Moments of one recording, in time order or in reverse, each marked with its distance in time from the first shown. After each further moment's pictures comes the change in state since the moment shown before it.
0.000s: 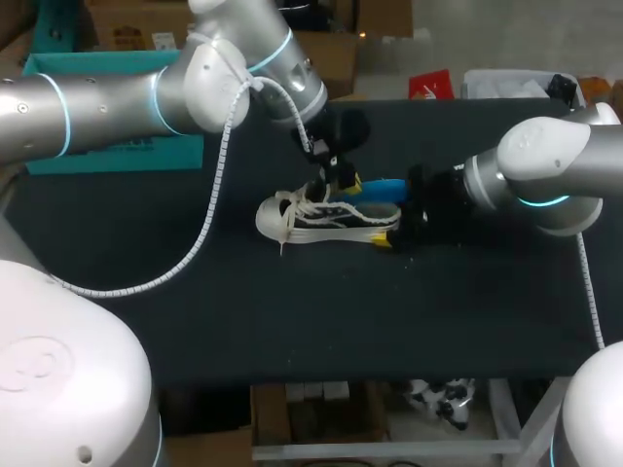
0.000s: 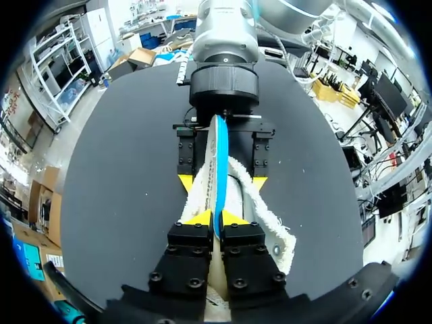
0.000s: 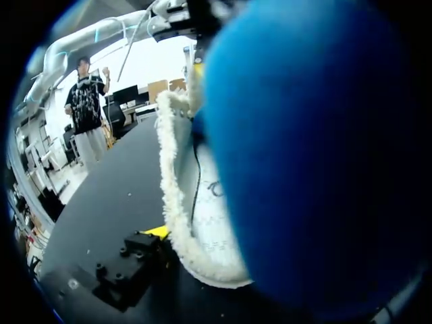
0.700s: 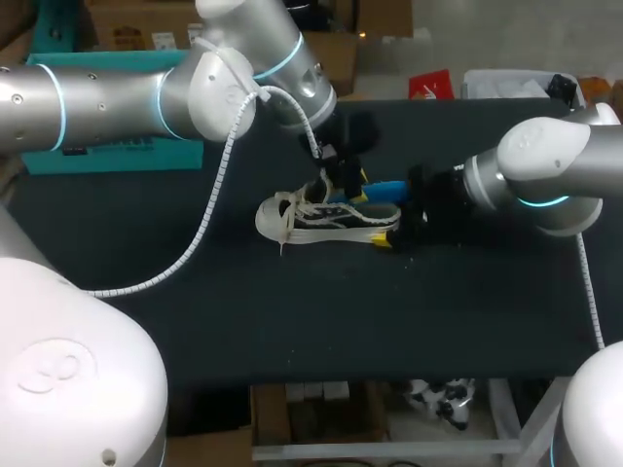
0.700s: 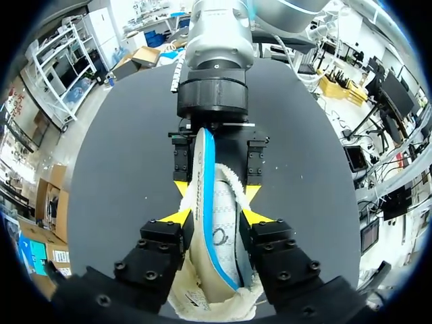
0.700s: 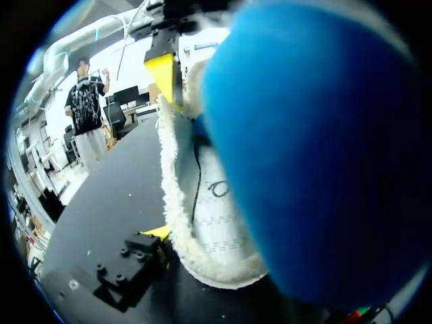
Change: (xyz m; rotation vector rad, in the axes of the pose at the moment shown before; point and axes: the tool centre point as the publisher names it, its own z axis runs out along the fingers) left arm 0.012 -0.013 -0.004 -0.033 -0.059 -0.004; right arm 0.000 0.000 0.000 0.000 0.000 0.000
